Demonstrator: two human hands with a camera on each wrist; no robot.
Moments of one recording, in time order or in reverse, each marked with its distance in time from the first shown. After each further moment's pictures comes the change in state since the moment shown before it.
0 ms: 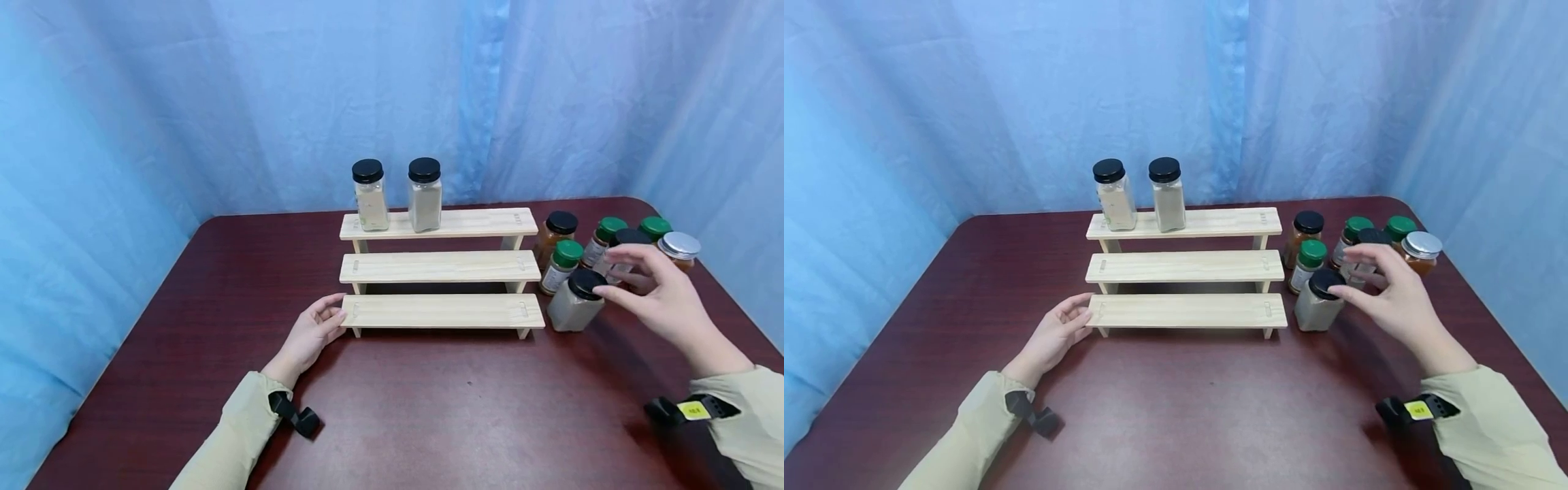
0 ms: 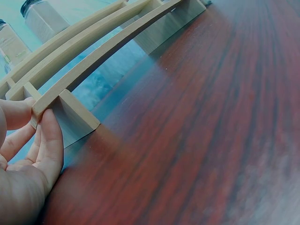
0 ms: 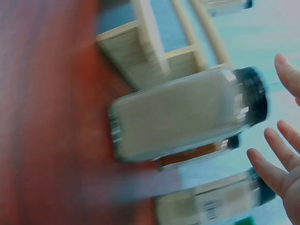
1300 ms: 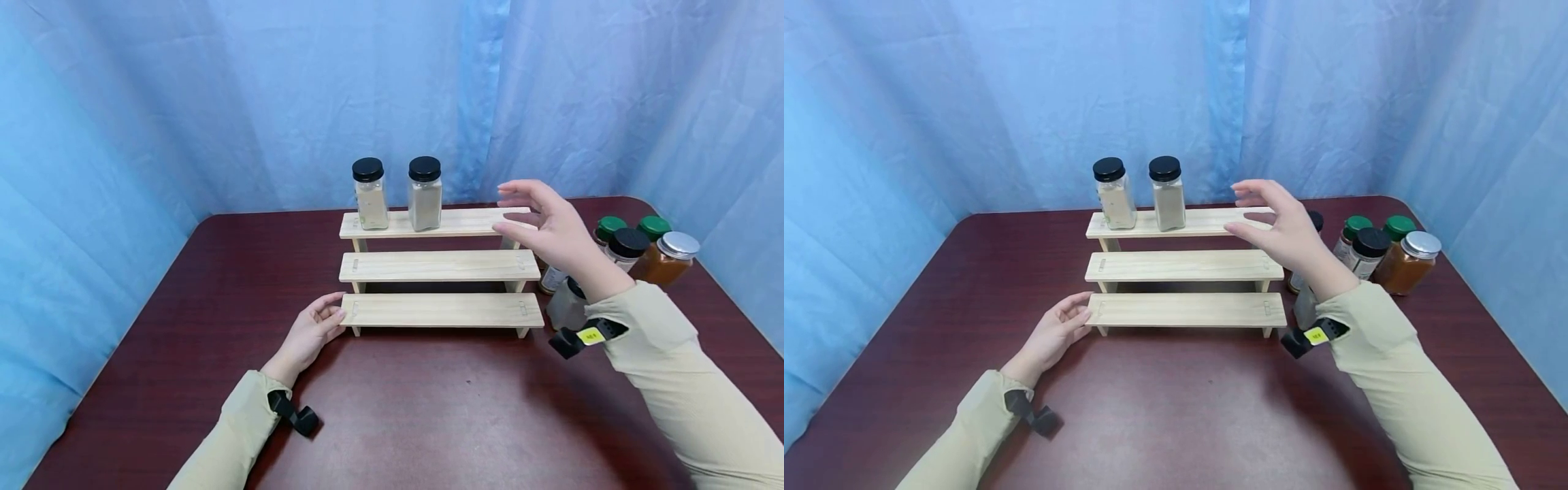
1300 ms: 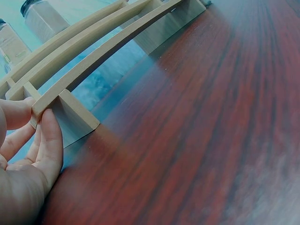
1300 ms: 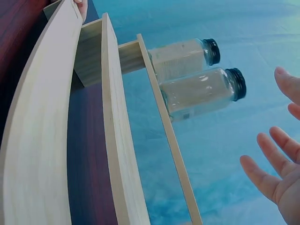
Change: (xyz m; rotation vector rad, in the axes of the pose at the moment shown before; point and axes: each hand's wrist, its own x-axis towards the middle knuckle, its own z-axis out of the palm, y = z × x) left_hand -0.001 0.001 0.000 -0.007 -0.012 0.009; right_hand 0.094 -0.094 0.065 0.144 -0.170 -0.045
